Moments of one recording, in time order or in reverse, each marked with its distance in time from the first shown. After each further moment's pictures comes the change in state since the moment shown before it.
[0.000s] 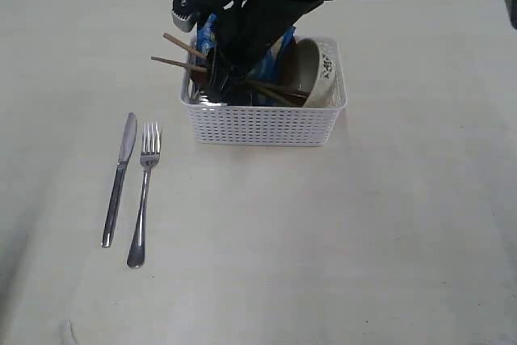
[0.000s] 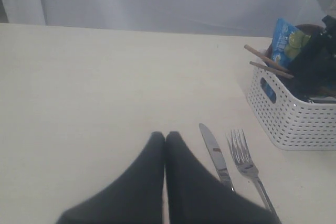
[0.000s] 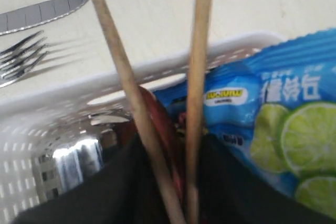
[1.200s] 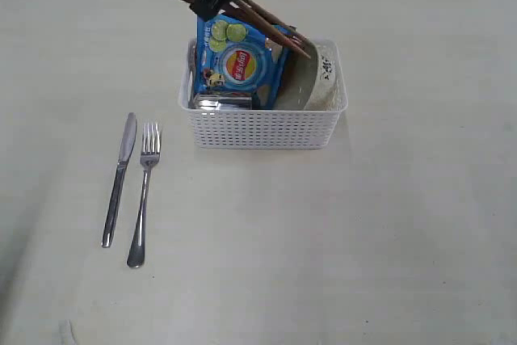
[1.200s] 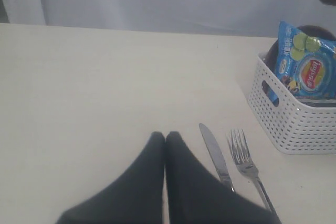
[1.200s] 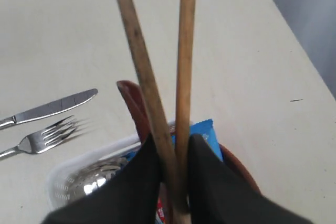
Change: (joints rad) left arm 0.000 0.000 0.000 0.000 0.000 0.000; right arm 0.000 -0.286 0.005 0.037 0.026 0.053
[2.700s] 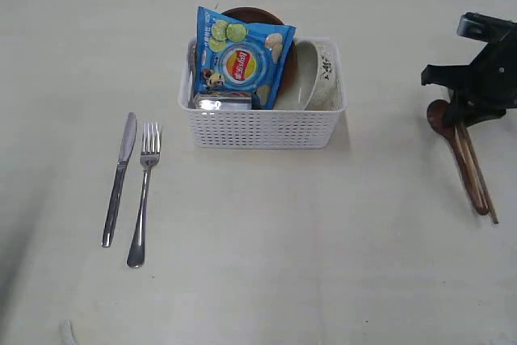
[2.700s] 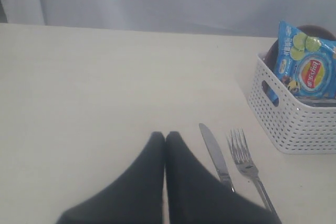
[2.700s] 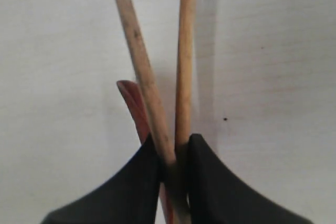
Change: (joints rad) left arm 0.000 0.000 0.000 0.000 0.000 0.000; right arm -0.702 0.126 0.408 -0.203 0.113 0.759
